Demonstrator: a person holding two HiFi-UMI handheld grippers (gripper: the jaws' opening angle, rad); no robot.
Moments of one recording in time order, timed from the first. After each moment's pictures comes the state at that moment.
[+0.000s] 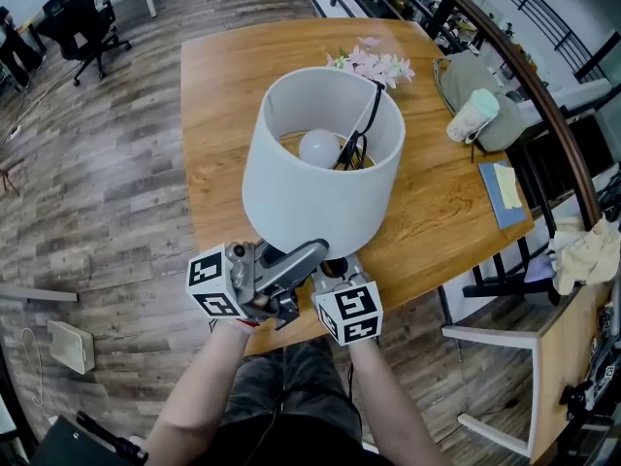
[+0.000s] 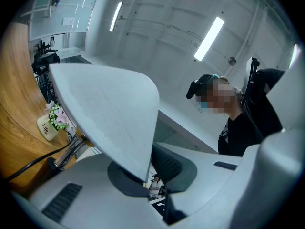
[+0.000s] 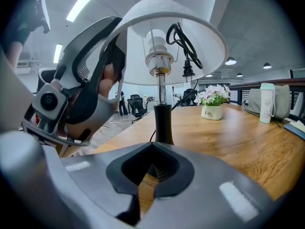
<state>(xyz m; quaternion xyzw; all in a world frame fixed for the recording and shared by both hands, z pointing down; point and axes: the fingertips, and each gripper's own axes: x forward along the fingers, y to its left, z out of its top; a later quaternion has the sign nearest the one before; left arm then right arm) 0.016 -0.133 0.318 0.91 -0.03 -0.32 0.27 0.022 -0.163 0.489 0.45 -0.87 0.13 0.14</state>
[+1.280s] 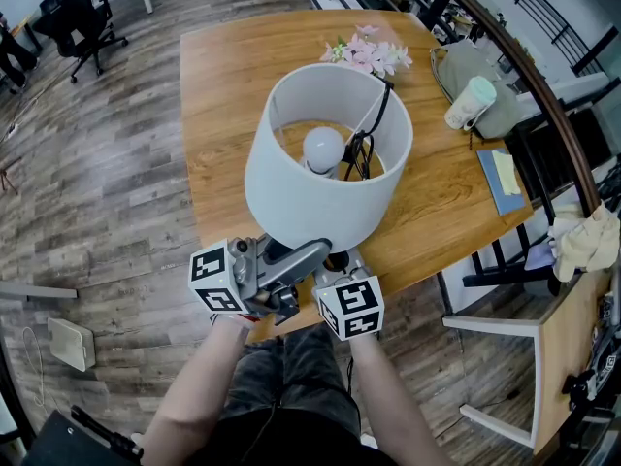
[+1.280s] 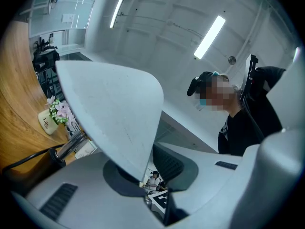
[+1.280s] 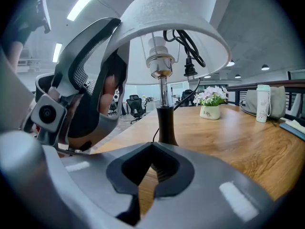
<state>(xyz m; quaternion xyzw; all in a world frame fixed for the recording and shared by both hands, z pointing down) 0.017 -0.112 0.329 0.91 -0.02 -0.31 0.27 0.020 -0.147 0.487 0.46 -0.87 0.13 0.13</state>
